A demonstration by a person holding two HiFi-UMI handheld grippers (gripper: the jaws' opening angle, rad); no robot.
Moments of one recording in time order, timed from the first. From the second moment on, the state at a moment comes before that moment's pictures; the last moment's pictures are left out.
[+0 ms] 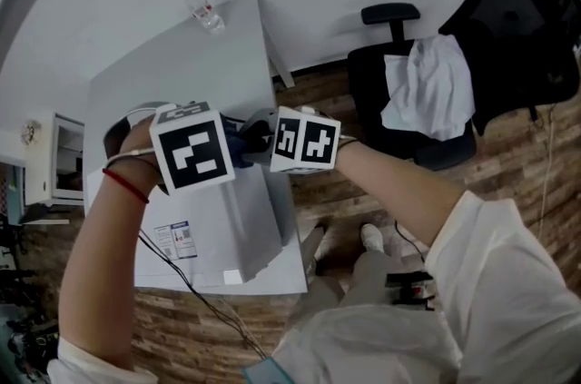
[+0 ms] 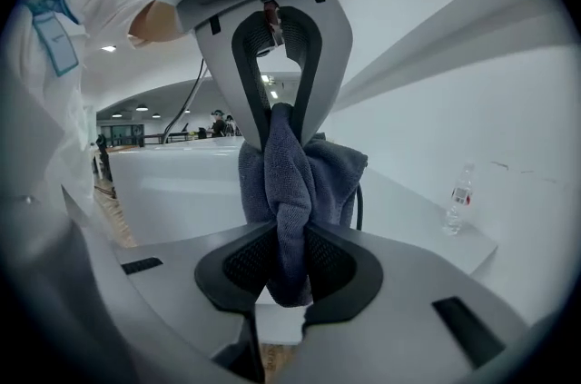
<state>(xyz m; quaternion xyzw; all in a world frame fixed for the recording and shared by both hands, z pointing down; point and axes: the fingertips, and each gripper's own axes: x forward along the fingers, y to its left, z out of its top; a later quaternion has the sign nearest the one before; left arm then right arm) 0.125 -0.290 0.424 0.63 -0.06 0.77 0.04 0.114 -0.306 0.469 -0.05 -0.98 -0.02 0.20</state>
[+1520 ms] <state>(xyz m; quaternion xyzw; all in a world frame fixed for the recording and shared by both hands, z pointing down) 0.150 -0.225 0.442 0.61 -0.03 0.78 0.11 0.125 -0.238 0.489 -0.11 -0.98 0.04 0.15</state>
